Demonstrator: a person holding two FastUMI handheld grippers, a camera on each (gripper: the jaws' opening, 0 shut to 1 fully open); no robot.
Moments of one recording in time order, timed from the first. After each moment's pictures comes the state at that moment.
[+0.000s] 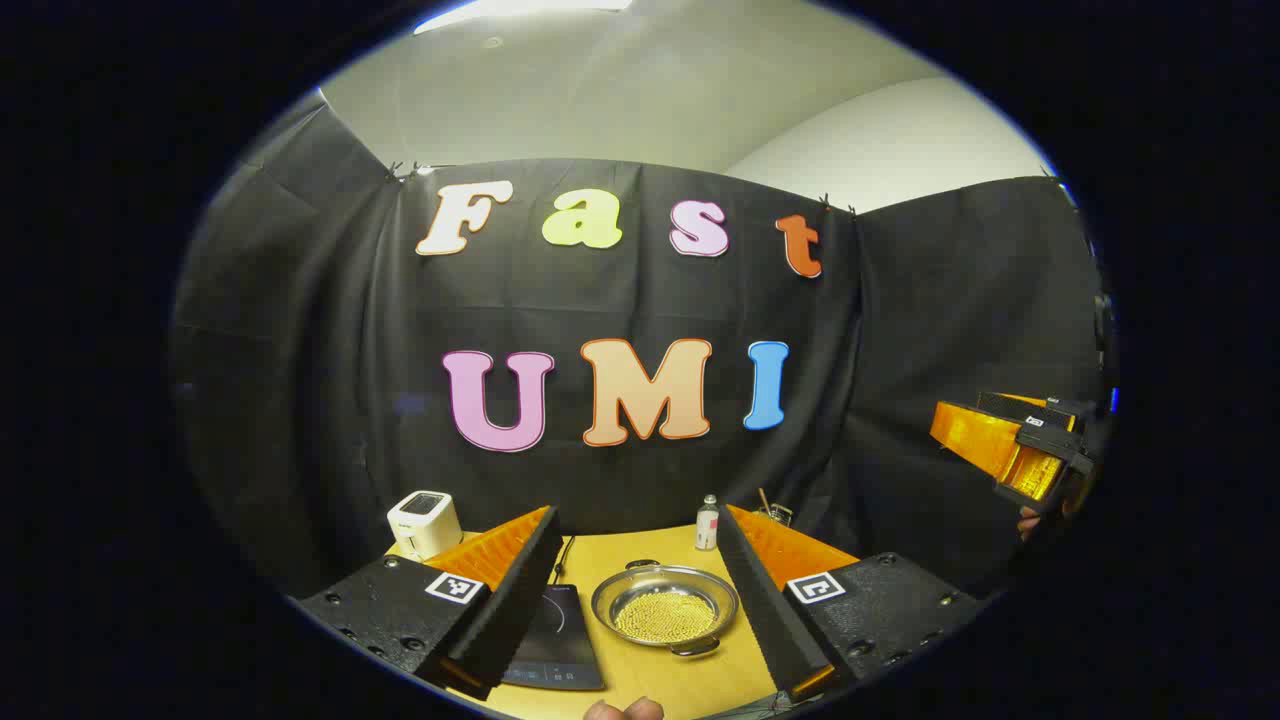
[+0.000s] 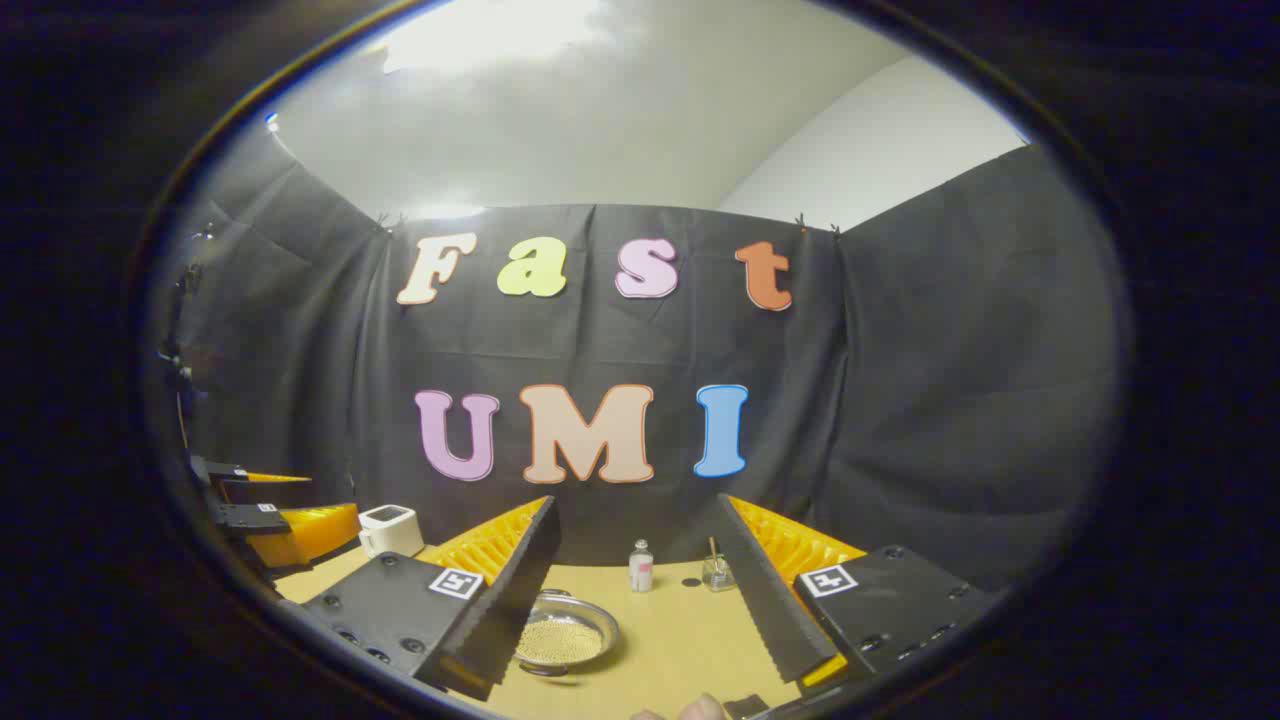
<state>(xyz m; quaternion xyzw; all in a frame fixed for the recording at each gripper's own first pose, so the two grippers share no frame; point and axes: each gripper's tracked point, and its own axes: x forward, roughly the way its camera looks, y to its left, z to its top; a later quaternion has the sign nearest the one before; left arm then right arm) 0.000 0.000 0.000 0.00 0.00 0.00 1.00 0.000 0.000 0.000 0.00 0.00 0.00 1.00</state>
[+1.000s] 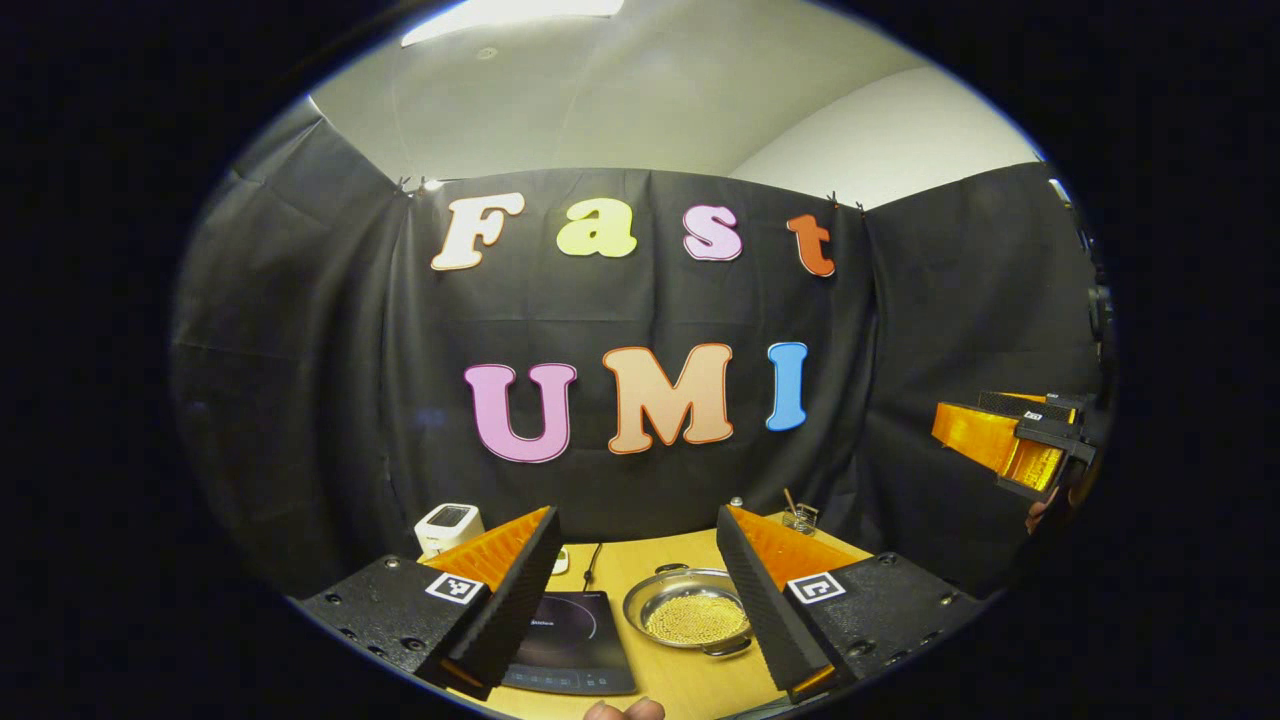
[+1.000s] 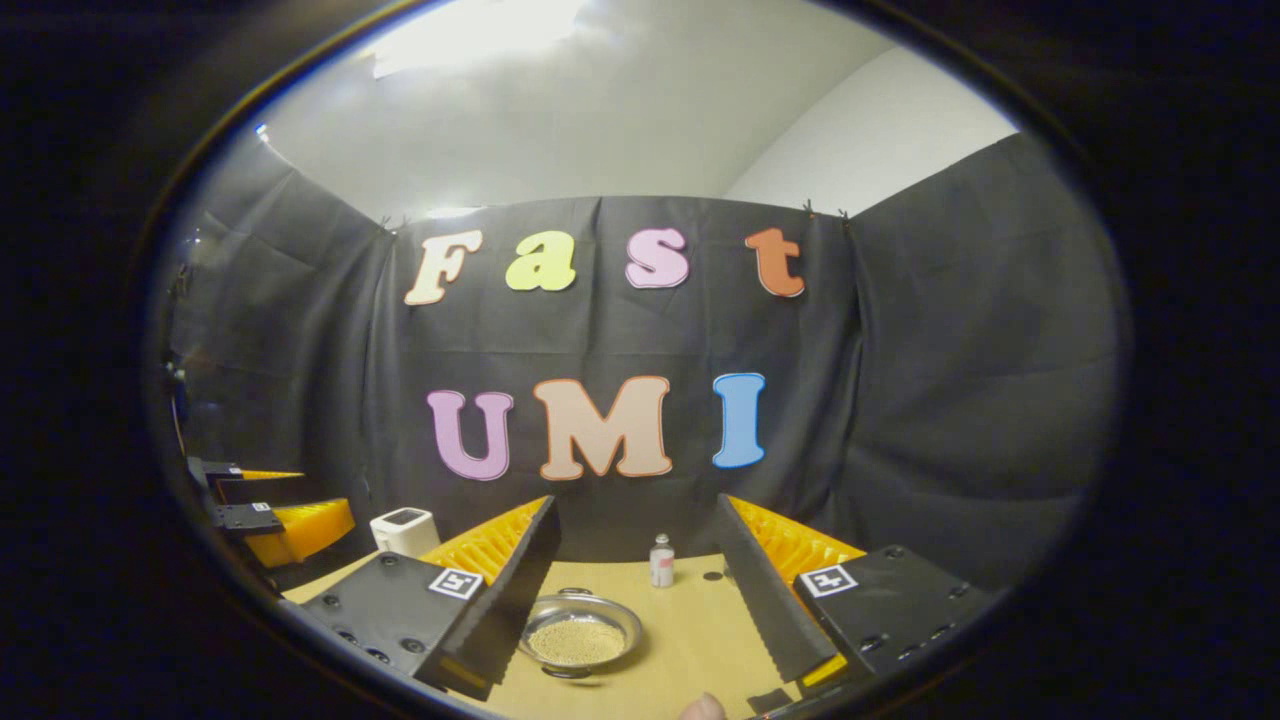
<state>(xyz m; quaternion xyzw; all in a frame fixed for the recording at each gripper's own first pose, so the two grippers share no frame) -0.009 0.029 0.007 0.03 -0.01 0.03 1.00 0.012 0.029 -0.010 0.02 0.01 0.02 1.00</state>
